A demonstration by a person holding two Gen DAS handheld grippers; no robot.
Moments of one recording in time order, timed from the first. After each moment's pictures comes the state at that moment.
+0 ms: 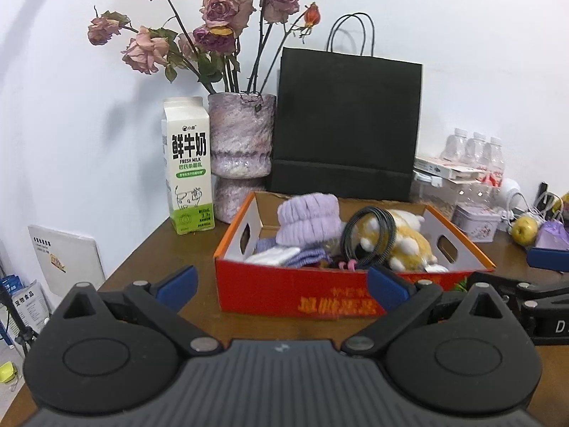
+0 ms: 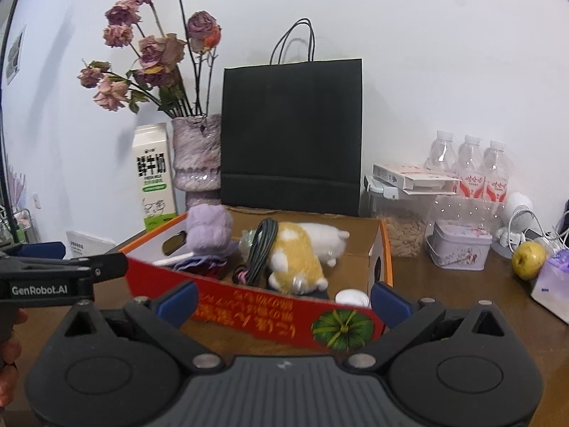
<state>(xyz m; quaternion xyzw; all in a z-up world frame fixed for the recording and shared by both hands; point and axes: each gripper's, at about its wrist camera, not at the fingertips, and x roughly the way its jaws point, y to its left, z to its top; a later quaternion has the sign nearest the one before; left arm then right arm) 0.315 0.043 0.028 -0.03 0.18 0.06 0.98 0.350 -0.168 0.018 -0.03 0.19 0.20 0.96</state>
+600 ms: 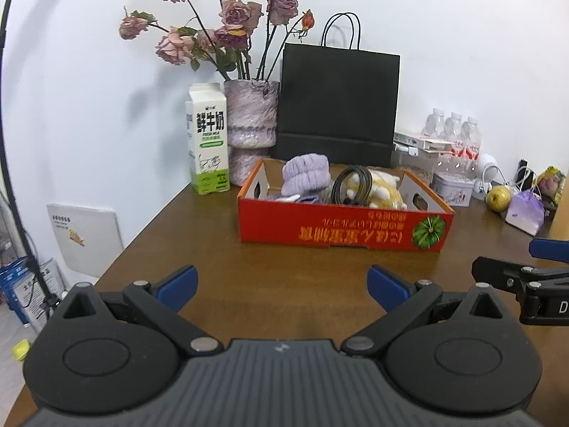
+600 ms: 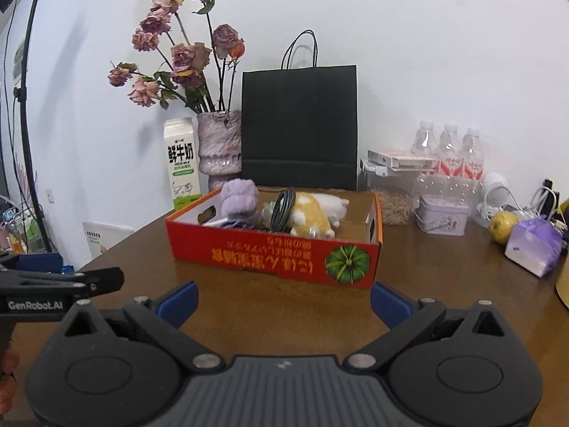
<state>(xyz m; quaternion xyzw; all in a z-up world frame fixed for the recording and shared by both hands) 0.198 0.034 0.032 -0.03 0.22 0.07 0.97 0.238 -0.189 0.022 -0.02 0.21 0.20 0.96</state>
